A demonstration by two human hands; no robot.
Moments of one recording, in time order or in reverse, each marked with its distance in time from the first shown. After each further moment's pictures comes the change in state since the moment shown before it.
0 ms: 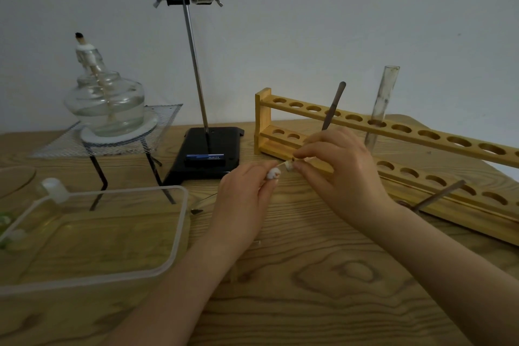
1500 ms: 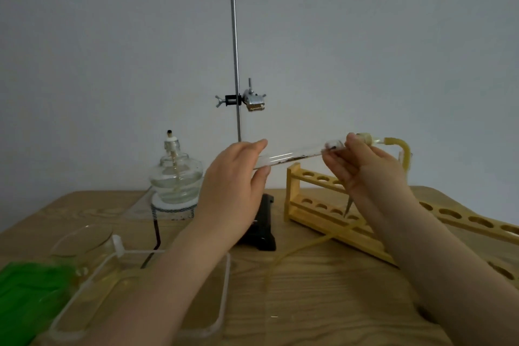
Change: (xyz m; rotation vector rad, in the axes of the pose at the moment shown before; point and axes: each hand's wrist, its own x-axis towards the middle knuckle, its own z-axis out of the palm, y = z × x) left_hand 0.049 0.033 -0.128 0.234 0.254 0.151; right_hand 0.093 -0.039 -0.044 1.565 0.356 0.853
